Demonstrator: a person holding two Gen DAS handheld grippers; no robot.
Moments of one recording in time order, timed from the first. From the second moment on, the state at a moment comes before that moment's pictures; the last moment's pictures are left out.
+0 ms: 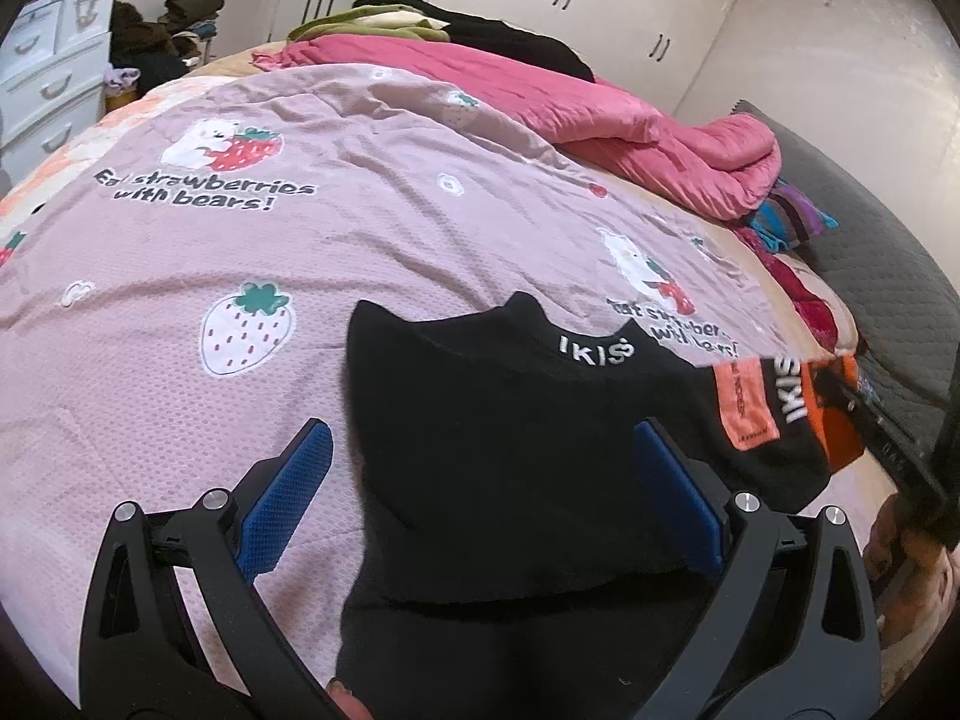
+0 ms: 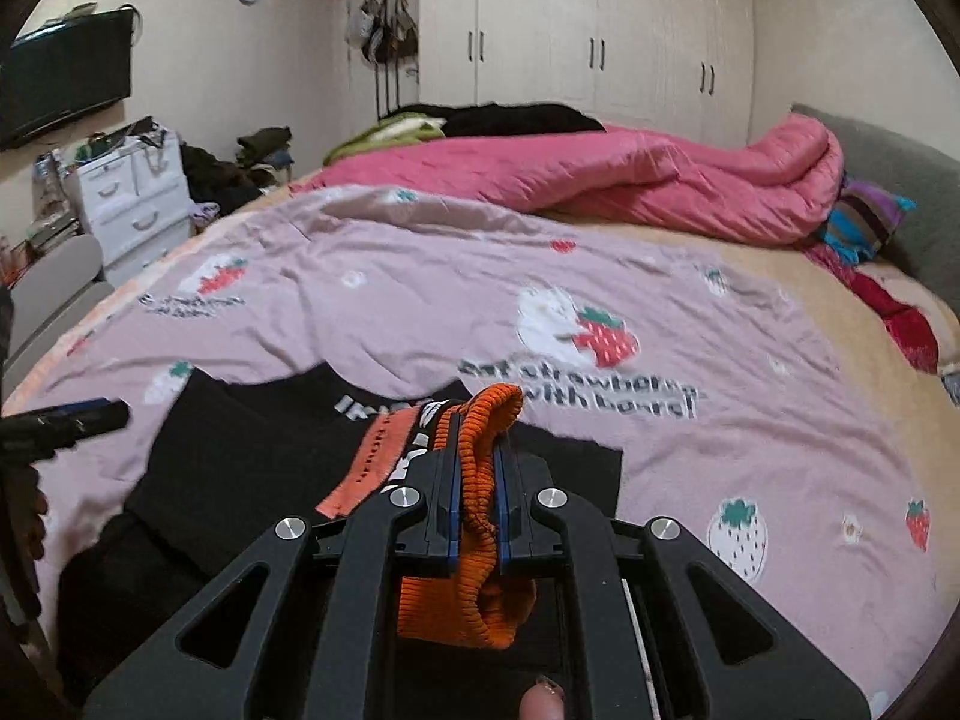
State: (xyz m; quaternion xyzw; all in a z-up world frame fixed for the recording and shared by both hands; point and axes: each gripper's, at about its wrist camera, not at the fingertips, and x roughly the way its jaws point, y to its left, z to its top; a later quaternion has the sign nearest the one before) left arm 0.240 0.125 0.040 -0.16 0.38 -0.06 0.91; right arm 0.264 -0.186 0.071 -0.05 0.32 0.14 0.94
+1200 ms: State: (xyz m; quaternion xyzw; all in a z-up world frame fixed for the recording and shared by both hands) left arm 0.273 0.140 -0.017 -0.13 0.43 0.01 0.89; right arm 0.279 -0.195 -0.010 -0.02 0.43 0.13 0.89
